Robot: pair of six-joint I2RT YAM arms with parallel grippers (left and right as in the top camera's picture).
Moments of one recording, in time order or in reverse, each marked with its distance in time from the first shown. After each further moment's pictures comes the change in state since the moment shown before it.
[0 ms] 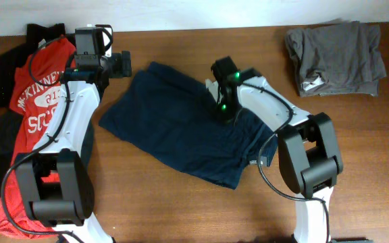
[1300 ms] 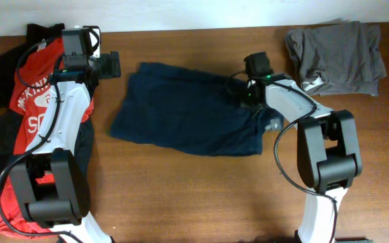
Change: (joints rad) left arm 0.061 0.000 0.000 -0.010 0.001 0.018; right arm -0.192 -0.025 -0.218 0.441 0.171 0.285
